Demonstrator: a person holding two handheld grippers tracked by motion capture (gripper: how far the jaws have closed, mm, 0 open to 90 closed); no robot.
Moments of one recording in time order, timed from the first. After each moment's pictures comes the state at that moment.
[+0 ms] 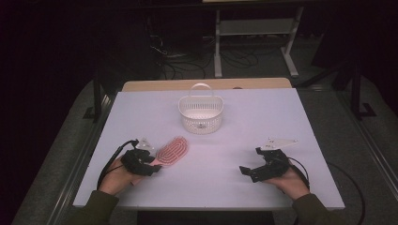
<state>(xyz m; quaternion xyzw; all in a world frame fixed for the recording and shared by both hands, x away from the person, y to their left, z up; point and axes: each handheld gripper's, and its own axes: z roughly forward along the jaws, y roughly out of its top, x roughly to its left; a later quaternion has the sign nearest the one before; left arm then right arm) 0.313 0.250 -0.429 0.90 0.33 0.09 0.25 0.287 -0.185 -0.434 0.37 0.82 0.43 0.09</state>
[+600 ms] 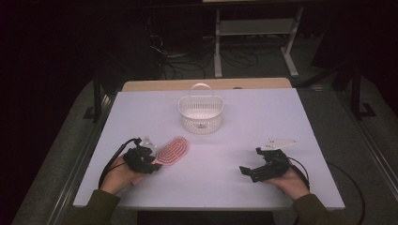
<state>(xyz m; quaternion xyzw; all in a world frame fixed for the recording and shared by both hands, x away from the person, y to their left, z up) 0.320 0.244 -0.427 0.91 0.33 0.08 0.22 0.286 -0.185 -0.434 0.37 0.82 0.43 0.09</state>
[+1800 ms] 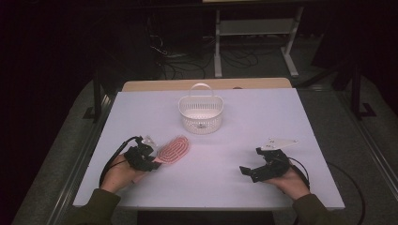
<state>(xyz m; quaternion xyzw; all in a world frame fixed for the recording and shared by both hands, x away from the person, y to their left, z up) 0.325 0.243 -0.425 0.92 0.33 0.07 0.21 0.286 -0.186 -0.434 0.37 0.82 0.44 0.09</state>
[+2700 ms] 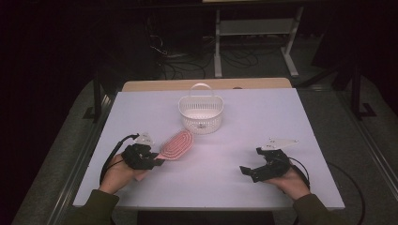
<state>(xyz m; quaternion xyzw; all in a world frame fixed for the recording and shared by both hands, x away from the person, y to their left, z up) 0.315 0.242 -0.405 0.90 0.30 0.07 0.31 0.286 -0.187 -0.434 0.37 0.81 0.44 0.09</state>
